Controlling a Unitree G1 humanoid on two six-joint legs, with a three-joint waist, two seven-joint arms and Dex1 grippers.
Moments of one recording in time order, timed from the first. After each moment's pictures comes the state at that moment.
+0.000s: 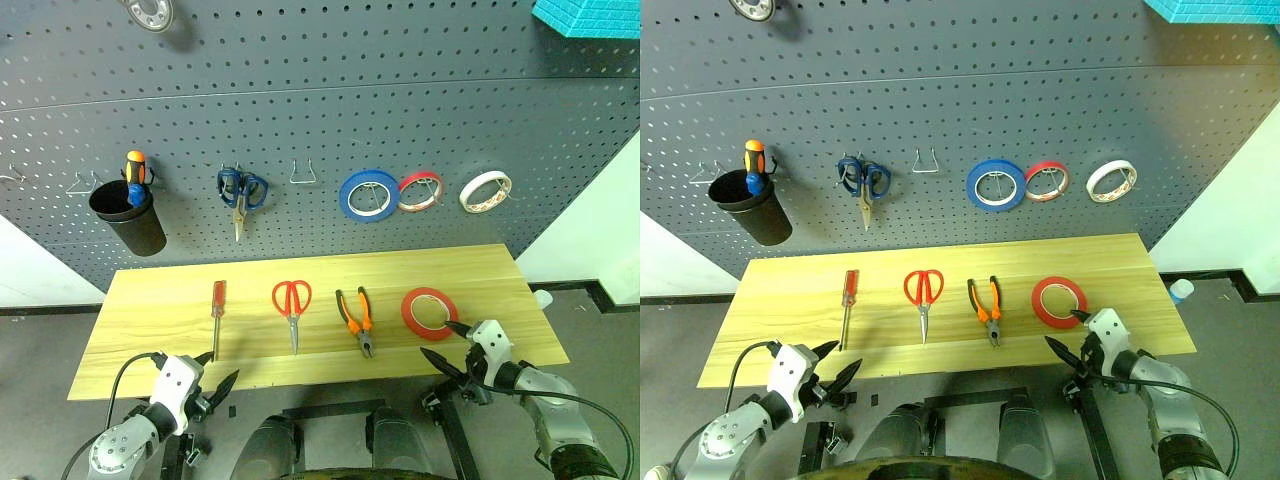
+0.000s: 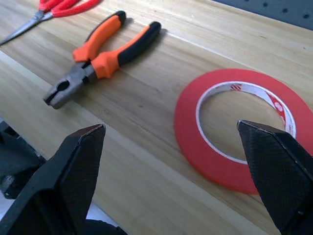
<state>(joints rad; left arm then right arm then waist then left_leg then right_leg) 0.43 0.42 0.09 0.08 -0.15 -0.19 -0.66 0.01 -0.52 -0.07 0.66 0.19 -0.38 0.90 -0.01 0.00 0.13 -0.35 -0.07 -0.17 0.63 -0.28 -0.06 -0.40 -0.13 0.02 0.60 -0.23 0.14</state>
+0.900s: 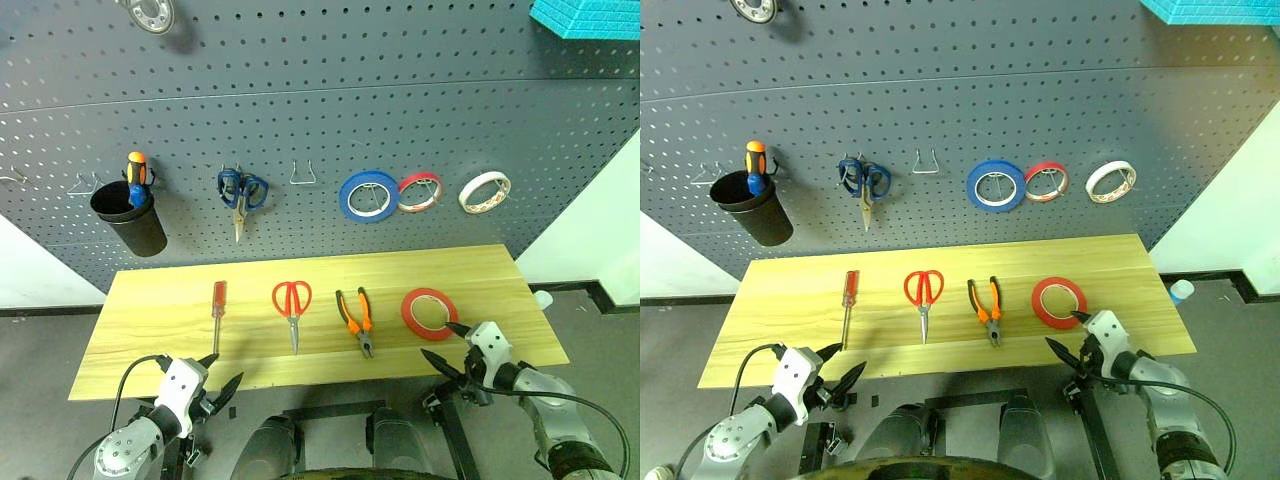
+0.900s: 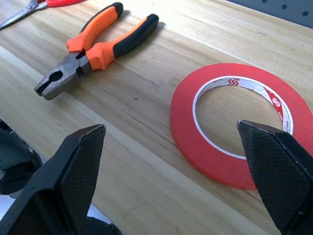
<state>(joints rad) 0.41 0.42 0.06 0.08 -0.15 -0.21 -0.65 -0.03 -0.52 -0.06 0.73 0.14 -0.44 0.88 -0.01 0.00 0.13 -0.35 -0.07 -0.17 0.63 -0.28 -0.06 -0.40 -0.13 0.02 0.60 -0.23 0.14</state>
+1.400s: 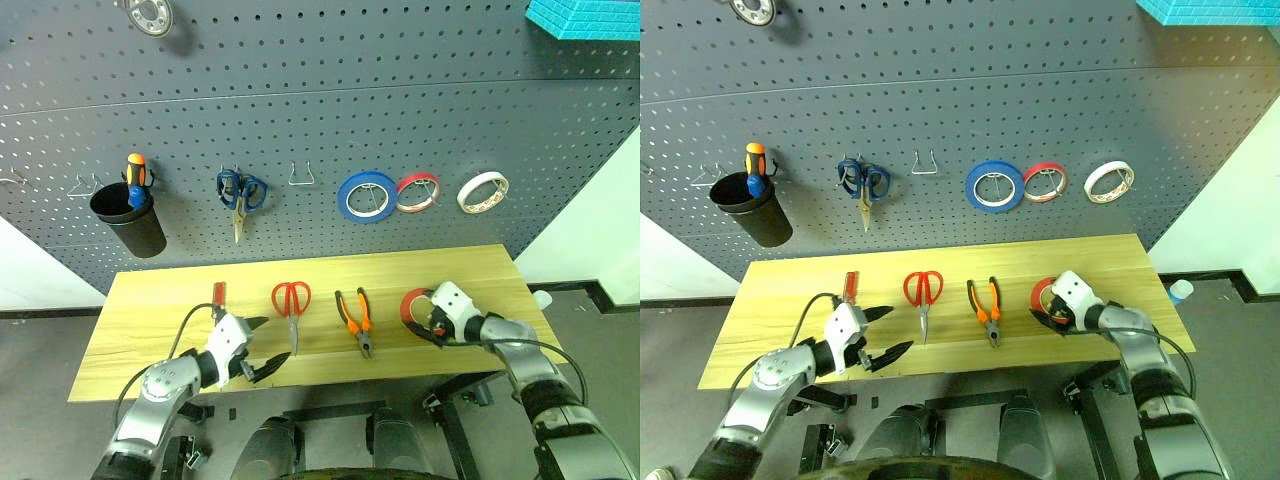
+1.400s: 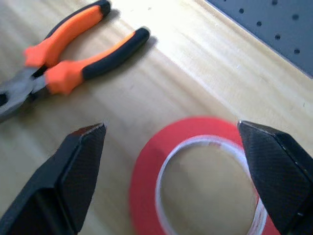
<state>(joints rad) 0.06 0.45 -0.15 0.13 -0.15 -0.08 -0.88 -0.34 -0.52 0.09 0.77 -0.07 -0.21 0.78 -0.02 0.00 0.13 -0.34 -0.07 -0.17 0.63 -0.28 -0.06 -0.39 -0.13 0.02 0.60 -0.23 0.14</state>
